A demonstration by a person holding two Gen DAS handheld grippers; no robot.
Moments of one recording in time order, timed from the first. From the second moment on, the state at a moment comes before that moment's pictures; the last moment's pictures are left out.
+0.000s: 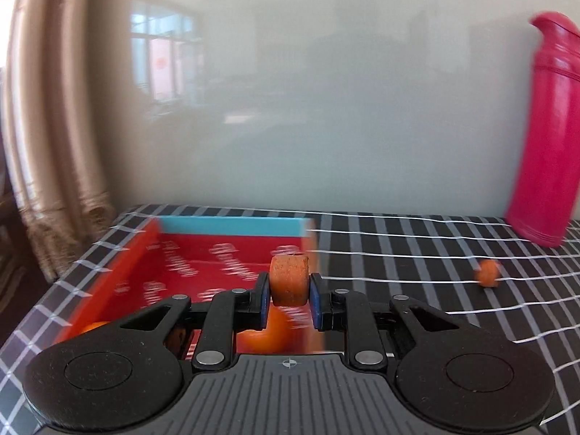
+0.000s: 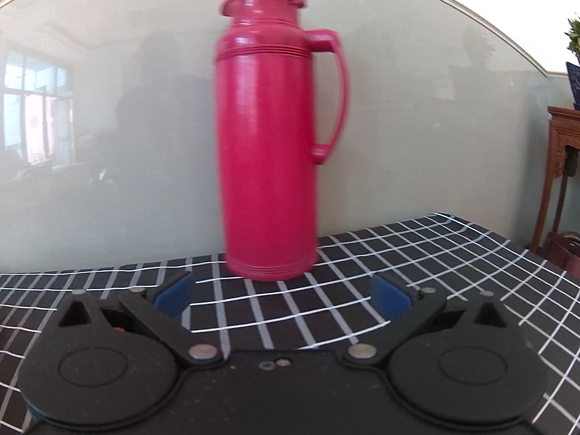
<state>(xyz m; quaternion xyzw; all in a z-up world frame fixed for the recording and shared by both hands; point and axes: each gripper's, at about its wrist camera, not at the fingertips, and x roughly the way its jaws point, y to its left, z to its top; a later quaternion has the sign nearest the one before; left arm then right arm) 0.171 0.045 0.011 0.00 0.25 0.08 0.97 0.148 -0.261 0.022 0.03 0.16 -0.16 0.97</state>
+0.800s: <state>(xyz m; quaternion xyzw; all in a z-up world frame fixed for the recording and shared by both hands) 0.137 0.114 0.005 -0.04 0.23 0.12 0.96 0.149 -0.182 0.023 -0.04 0.14 -0.11 0.98</state>
